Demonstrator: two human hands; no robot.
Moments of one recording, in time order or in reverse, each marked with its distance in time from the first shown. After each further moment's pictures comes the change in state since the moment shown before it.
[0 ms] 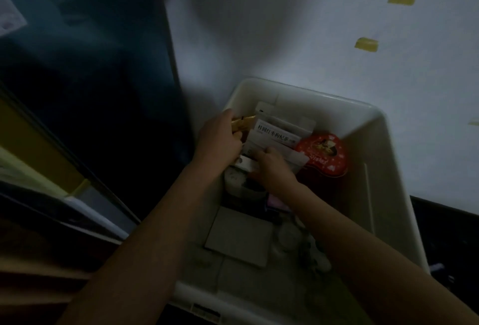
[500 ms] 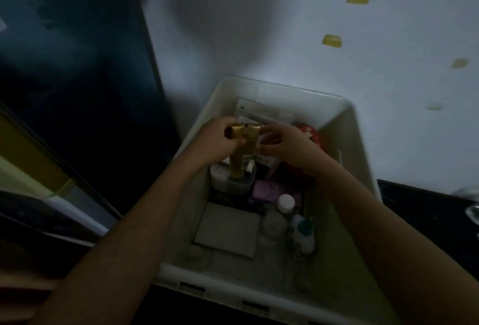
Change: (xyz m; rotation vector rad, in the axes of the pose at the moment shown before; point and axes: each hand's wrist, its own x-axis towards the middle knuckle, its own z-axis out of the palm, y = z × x) left_hand -0.014 0.012 0.002 -0.225 -0.289 0.134; right_hand -0.048 0.014 -0.087 0.471 -0.007 0.044
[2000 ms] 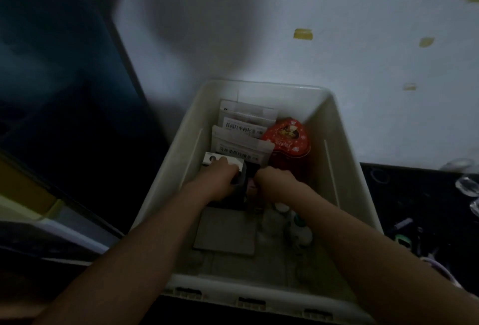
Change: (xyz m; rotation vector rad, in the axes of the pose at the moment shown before) left_hand 0.007 -0.054 0.063 0.831 -0.400 0.068; right_hand -0.020 0.033 0.052 -0.671 -0.344 0.210
